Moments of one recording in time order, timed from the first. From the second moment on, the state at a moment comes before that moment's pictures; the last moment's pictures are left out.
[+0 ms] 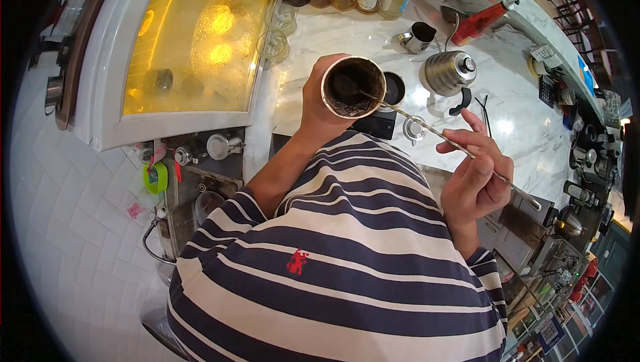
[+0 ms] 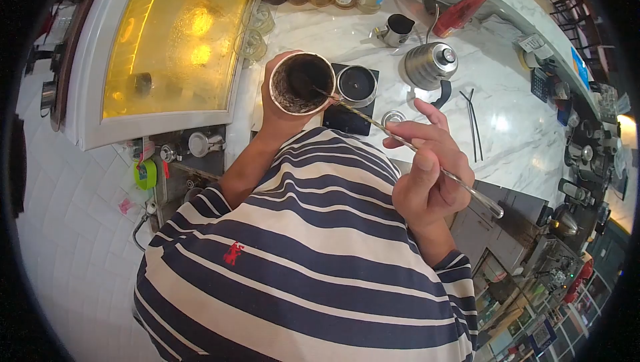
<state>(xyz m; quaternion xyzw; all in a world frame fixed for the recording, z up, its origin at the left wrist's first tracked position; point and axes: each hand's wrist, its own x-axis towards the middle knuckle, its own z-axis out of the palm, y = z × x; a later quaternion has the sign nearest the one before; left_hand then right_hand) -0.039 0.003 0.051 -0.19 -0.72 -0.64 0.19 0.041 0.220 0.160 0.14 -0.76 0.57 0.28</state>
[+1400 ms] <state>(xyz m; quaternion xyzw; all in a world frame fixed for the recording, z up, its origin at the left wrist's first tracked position) -0.041 0.003 0.036 -0.22 -0.75 -0.60 0.14 0.039 0.235 0.120 0.01 -0.65 0.72 0.25</state>
